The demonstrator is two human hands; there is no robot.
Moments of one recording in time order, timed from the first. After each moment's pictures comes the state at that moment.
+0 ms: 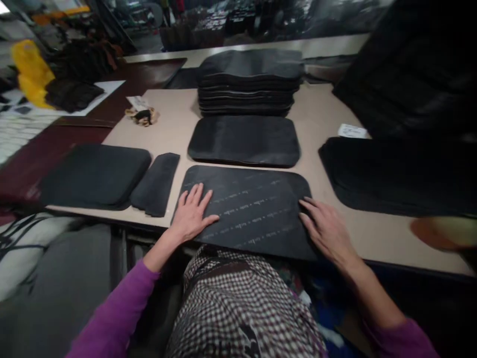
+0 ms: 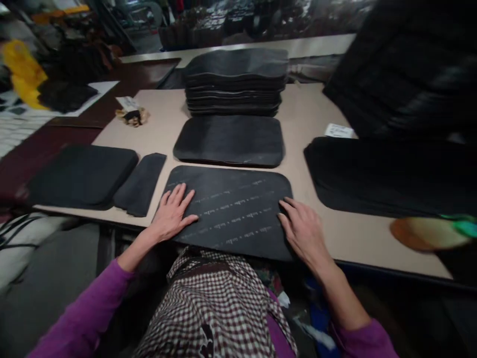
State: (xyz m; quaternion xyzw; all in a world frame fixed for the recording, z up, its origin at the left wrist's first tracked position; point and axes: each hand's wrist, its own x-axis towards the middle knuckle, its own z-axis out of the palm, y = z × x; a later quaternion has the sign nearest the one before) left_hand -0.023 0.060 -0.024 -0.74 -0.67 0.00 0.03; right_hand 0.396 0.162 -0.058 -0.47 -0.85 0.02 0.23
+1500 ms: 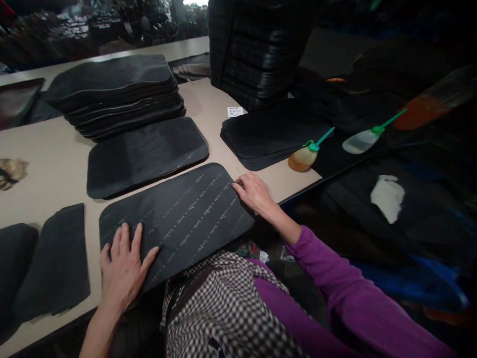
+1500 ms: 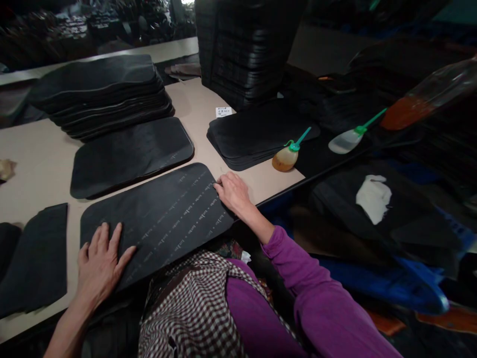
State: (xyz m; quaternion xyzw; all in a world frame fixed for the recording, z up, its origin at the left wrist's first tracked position) left_hand -0.029 0.064 -0.042 -0.76 -0.65 0.00 0.07; right_hand 0.391 0.167 -0.028 -0.67 -0.70 0.09 0.22
